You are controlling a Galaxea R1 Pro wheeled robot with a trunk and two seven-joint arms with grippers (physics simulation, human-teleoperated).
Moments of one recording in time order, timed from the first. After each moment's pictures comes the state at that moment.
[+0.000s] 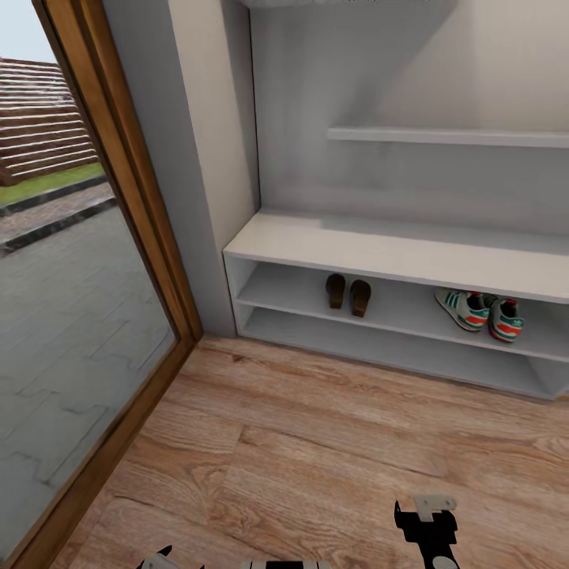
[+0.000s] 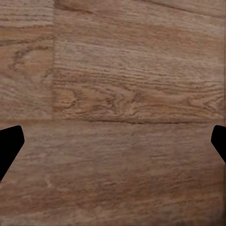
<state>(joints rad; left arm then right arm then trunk) -0.16 0.15 -0.05 -0.49 0.10 -0.39 -0.52 -0.50 -0.07 -0.08 -0.08 0.19 -0.41 -0.26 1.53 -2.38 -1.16</state>
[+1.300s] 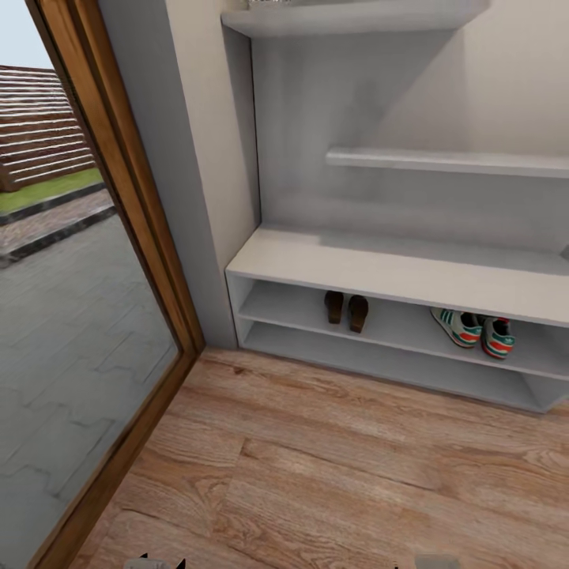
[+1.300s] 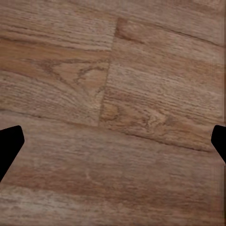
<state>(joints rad) -0.16 0.15 0.02 -0.44 0.17 -0.40 -0.40 -0.37 -0.03 -0.08 -0.03 0.19 -0.43 -0.26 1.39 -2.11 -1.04</state>
